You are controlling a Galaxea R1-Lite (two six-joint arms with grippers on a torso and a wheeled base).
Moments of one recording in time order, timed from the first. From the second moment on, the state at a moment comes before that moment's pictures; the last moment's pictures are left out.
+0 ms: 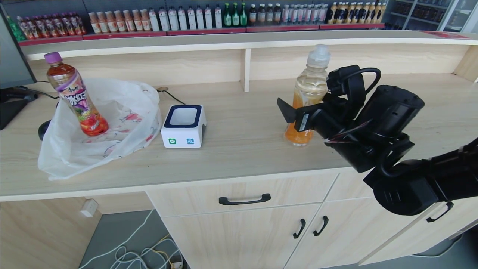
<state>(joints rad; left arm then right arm) 0.00 0.00 0.00 0.00 0.00 0.00 0.51 1.90 -1.00 -1.18 -0.16 -0.15</state>
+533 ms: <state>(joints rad) 0.00 0.00 0.00 0.00 0.00 0.00 0.51 1.94 -1.08 -1.13 -0.16 -0.15</state>
